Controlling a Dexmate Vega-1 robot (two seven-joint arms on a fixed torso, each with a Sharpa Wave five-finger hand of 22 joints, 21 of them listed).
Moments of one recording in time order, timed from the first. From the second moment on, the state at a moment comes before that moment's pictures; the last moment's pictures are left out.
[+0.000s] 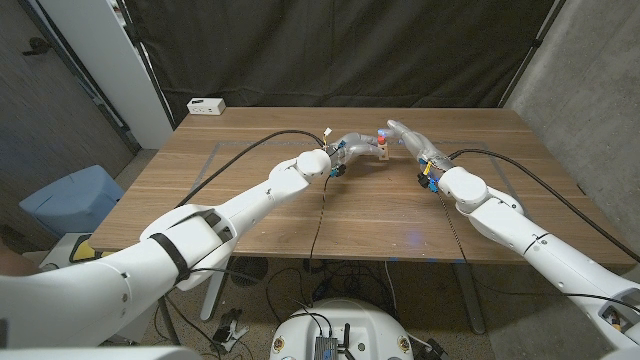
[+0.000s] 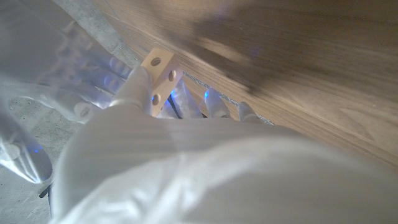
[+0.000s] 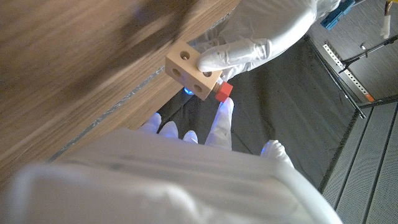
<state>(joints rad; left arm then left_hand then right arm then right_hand) 0.34 0.18 0.86 -0.94 -0.09 -0.08 -0.04 0.88 0.07 0.33 -0.16 0.20 0.81 -0.23 0.20 0.20 0.78 -0.21 0.21 0.37 0.37 -0.04 0.20 0.18 0.04 0.17 0.19 0.17 -0.82 -0.70 -0.49 -1.58 0.25 0.07 -0.09 0.04 0.09 0.23 -0.02 0.20 0.54 -0.16 0.19 0.18 -0.17 -0.06 0.19 0.18 -0.17 0.09 0.20 0.20 -0.11 0.12 0.19 0.17</state>
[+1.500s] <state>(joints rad) 0.35 0.19 0.86 -0.97 -0.09 -0.07 -0.04 0.88 0.07 0.33 -0.16 0.20 0.81 -0.23 0.20 0.20 0.78 -0.21 0.21 0.37 0.37 -0.04 0.20 0.18 0.04 0.17 0.19 0.17 -0.84 -0.70 -0.49 -1.58 0.25 0.07 -0.11 0.04 0.08 0.22 -0.01 0.20 0.55 -0.16 0.19 0.18 -0.17 -0.06 0.19 0.18 -0.17 0.09 0.21 0.20 -0.11 0.12 0.19 0.17</state>
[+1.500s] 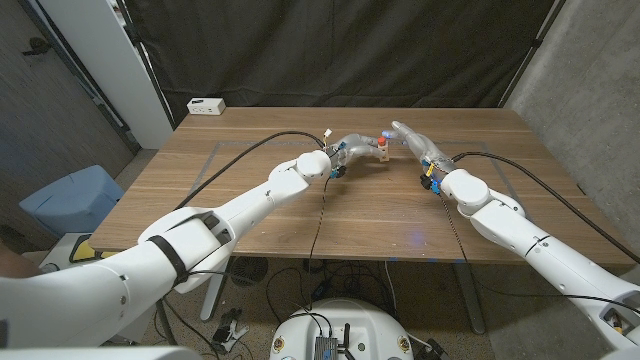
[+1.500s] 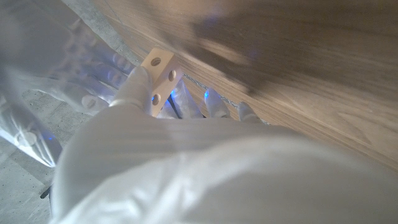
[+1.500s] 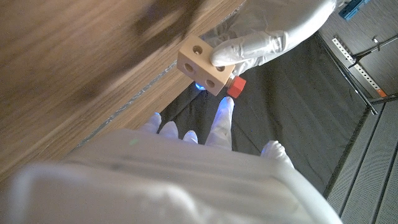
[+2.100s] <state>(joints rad) 0.35 0.18 0.86 -0.95 -0.09 -0.07 -0.04 0.88 0.07 0.32 -0.16 0.20 0.81 -0.23 0.20 0.20 0.78 -0.21 0.21 0.37 0.37 -0.04 0.20 0.18 0.04 0.17 0.19 0.17 -0.86 -0.70 -0.48 -1.59 0.26 0.07 -0.12 0.04 0.08 0.23 -0.01 0.20 0.56 -0.16 0.19 0.18 -0.17 -0.07 0.19 0.18 -0.17 0.09 0.21 0.20 -0.11 0.11 0.19 0.17</state>
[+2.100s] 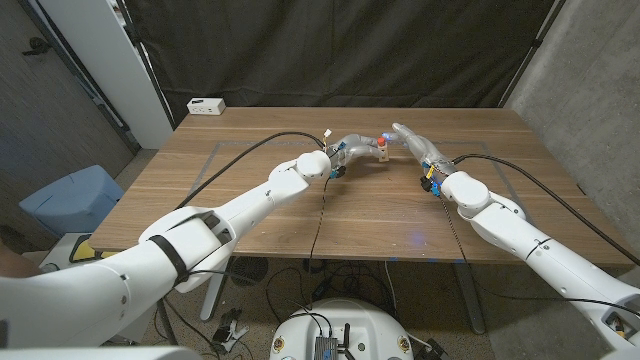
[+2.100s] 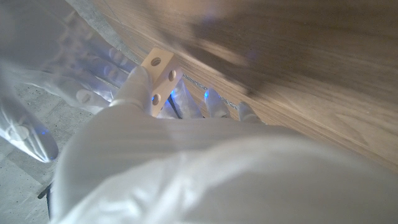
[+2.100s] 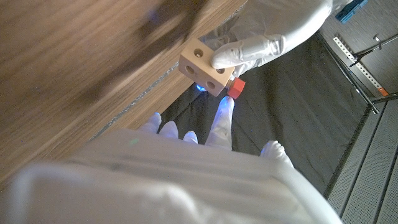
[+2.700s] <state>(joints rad) 0.34 0.17 0.86 -0.91 -0.09 -0.09 -0.05 0.88 0.07 0.32 -0.16 0.20 0.81 -0.23 0.20 0.20 0.78 -0.21 0.21 0.37 0.37 -0.04 0.20 0.18 0.04 0.17 0.19 0.17 -0.87 -0.71 -0.48 -1.61 0.25 0.06 -0.12 0.04 0.08 0.22 -0.01 0.21 0.56 -0.15 0.19 0.18 -0.17 -0.07 0.19 0.18 -0.17 0.09 0.21 0.20 -0.11 0.11 0.19 0.17</state>
